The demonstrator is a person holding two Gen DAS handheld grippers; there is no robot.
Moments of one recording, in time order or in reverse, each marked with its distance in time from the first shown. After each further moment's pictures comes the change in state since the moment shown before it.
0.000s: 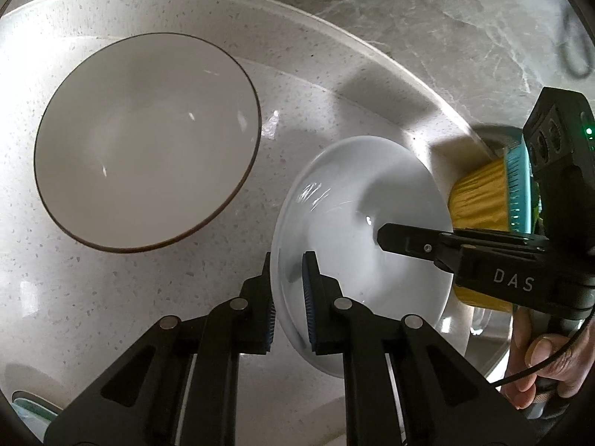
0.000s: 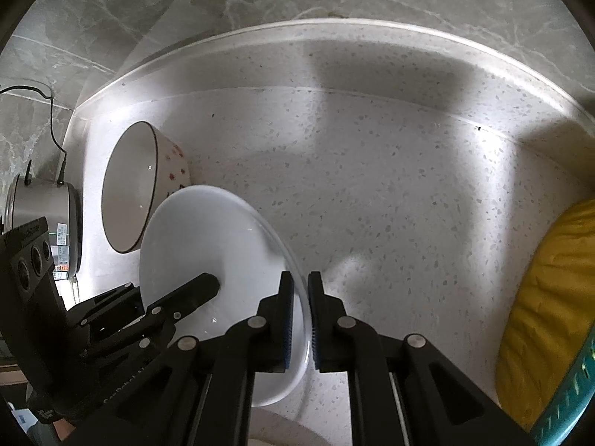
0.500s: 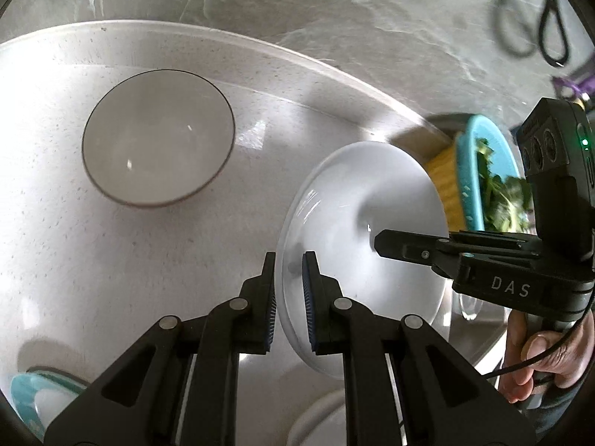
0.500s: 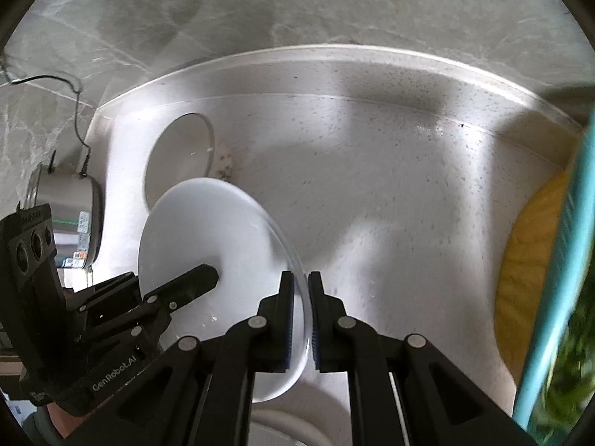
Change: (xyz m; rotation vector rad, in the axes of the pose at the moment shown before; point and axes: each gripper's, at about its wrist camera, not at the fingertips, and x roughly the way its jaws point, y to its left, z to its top) left arm -0.072 -0.018 -0.035 0.075 -0.045 -0.033; right arm -0.047 0.021 -0.044 -0.026 -0.066 0.024
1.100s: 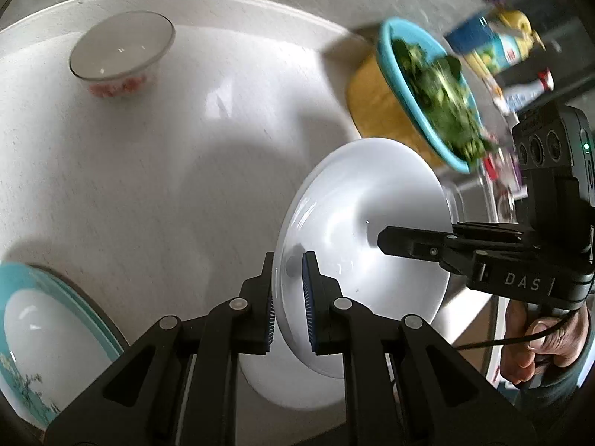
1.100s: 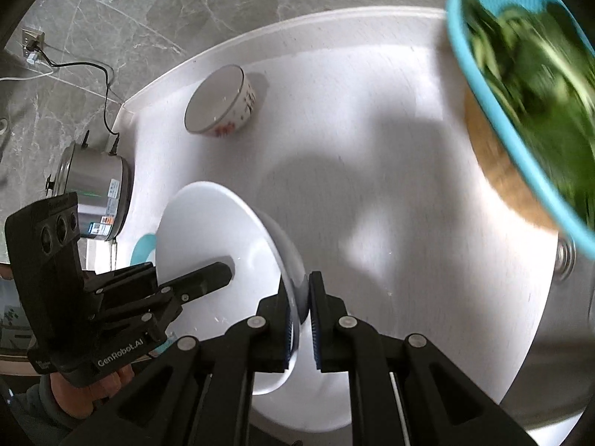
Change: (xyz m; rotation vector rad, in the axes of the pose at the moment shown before) left arm -0.037 -0.049 -0.125 0.144 0.128 -0.068; right arm -0.038 0.002 -0.143 0.098 -0.044 0.066
